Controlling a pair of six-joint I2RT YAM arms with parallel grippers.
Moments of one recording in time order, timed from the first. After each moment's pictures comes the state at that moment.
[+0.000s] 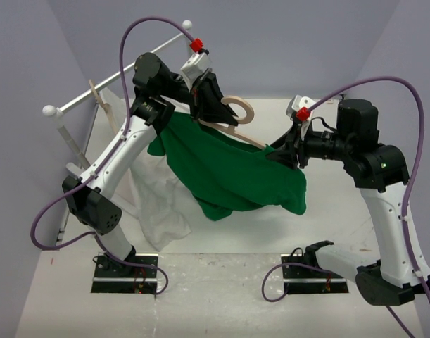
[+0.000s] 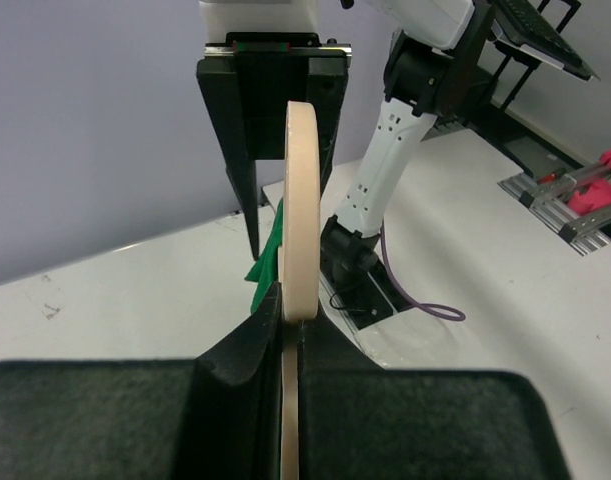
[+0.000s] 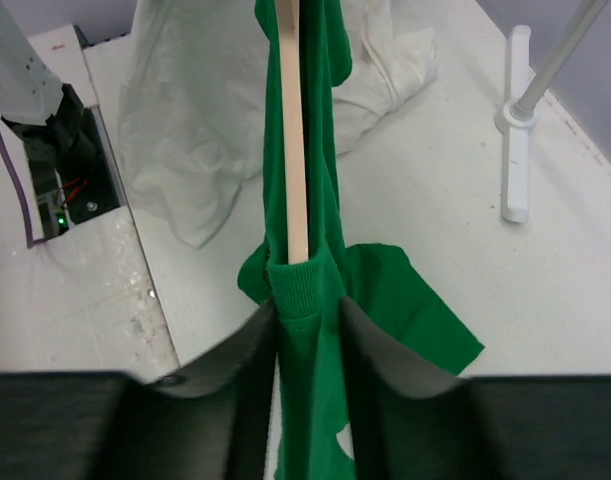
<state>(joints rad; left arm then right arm) -0.51 1.71 1.84 0.38 1.49 -0.55 0.30 1.12 1.65 -1.05 -0.77 -0.36</state>
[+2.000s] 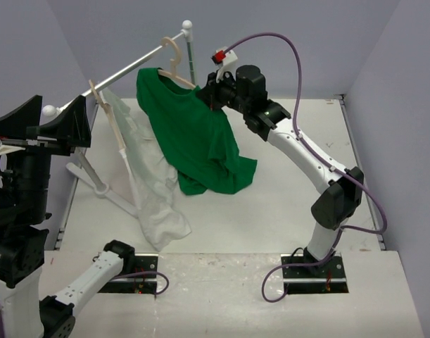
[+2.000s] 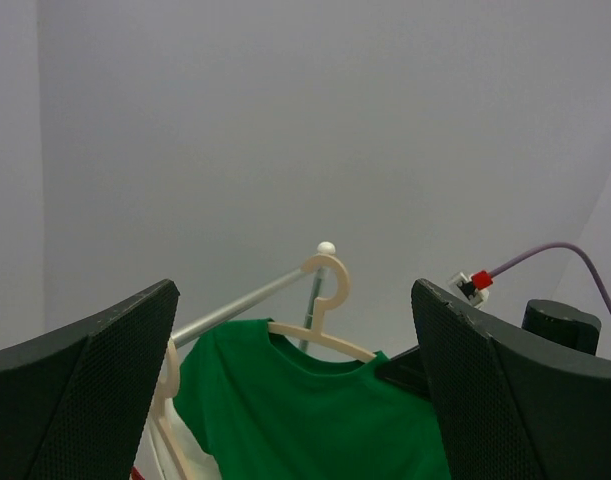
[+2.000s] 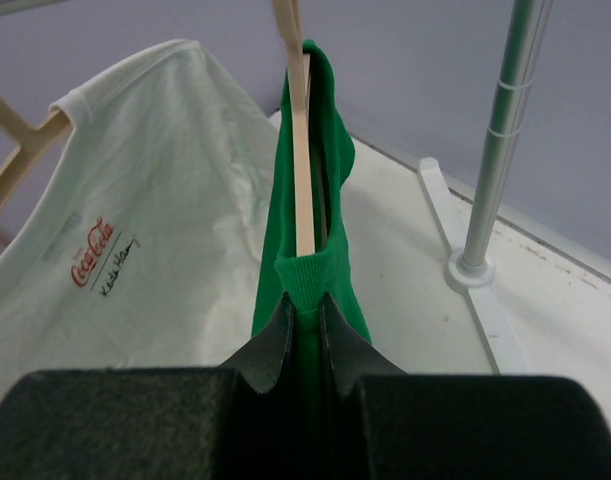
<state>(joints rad) -0.36 0.73 1.63 -0.38 -0.23 -0.12 0.63 1.80 1.84 -0.19 -0.20 0.15</state>
